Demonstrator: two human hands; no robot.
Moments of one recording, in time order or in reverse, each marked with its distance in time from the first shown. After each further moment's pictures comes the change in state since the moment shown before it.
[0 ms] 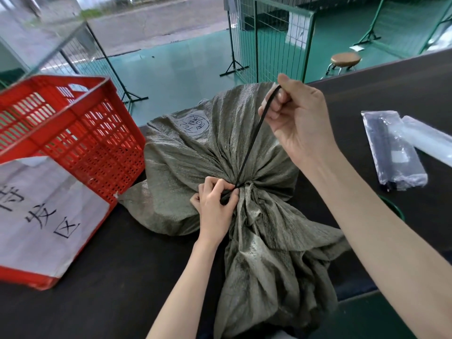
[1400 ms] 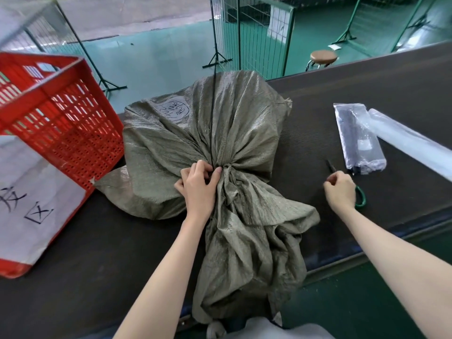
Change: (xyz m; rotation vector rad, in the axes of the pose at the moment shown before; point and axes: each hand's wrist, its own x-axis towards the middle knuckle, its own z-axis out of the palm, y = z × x) left_hand -0.005 0.008 0.012 -0.046 0.059 -0.100; right_hand -0.073 0.039 -0.281 -1.627 0.670 0.178
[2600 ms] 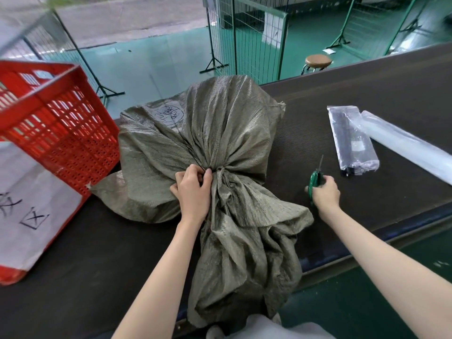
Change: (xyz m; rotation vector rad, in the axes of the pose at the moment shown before) left_hand -0.001 0.009 -0.003 0.016 -0.006 -0.041; right_hand -0.026 -0.029 -0.002 0.307 -0.059 0.238
